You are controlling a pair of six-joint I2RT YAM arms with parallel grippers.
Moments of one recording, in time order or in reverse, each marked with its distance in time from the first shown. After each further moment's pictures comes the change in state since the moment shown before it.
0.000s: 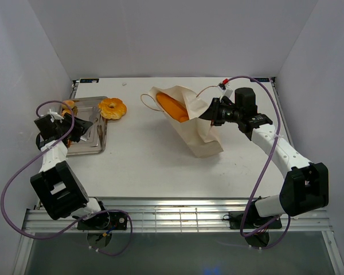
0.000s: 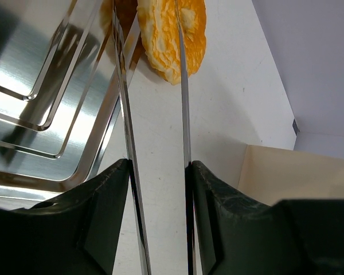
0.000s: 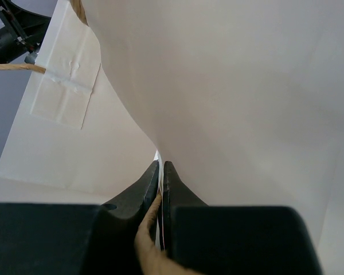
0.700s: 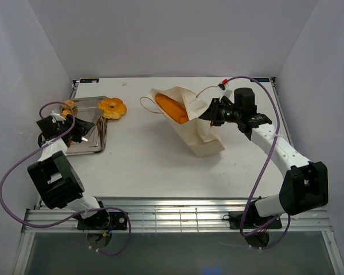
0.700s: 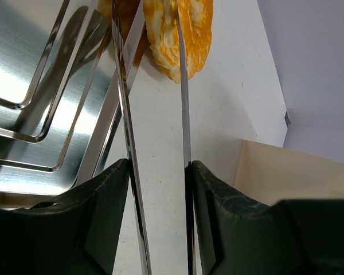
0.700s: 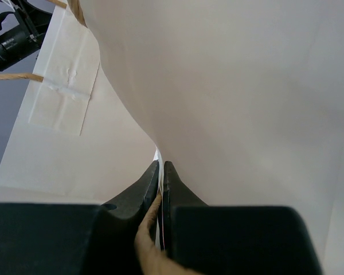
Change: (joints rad) left arm 0.006 0.120 0.002 0.078 0.067 -0.013; right arm 0.001 0.007 0.000 0.001 0.000 0.000
